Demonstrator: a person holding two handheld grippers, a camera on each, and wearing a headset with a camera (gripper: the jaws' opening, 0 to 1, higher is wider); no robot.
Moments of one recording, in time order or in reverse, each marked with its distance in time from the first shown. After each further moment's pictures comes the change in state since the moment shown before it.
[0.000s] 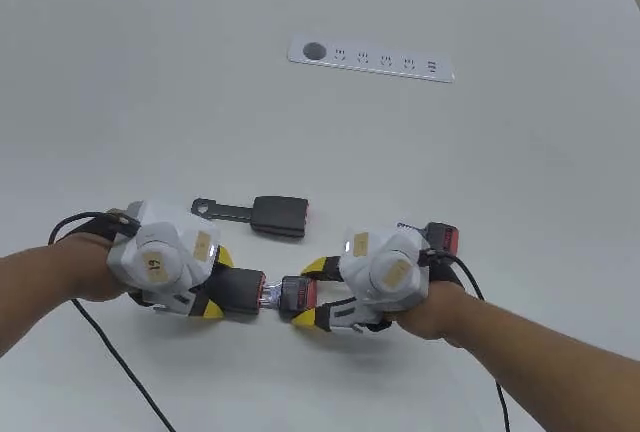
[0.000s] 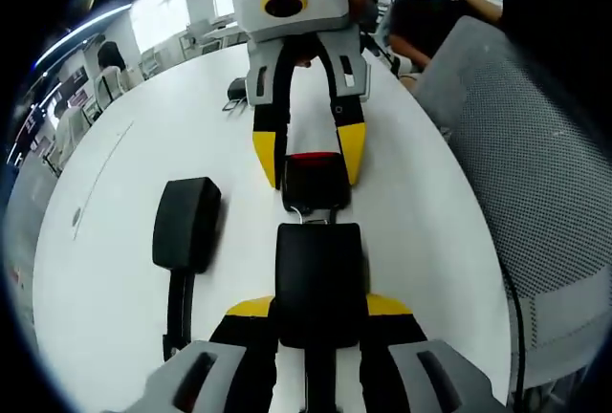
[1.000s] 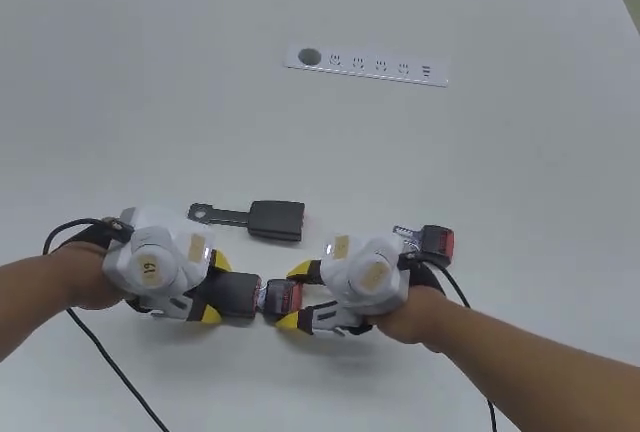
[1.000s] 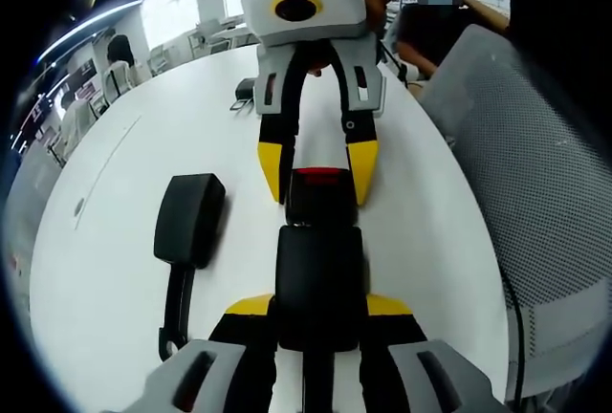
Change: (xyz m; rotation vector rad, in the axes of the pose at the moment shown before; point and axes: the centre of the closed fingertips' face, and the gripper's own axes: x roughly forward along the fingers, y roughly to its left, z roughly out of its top) left arm -0.001 -0.001 0.000 -0.043 -0.025 0.016; right arm 0.007 0.003 0.009 0.028 -0.025 -0.022
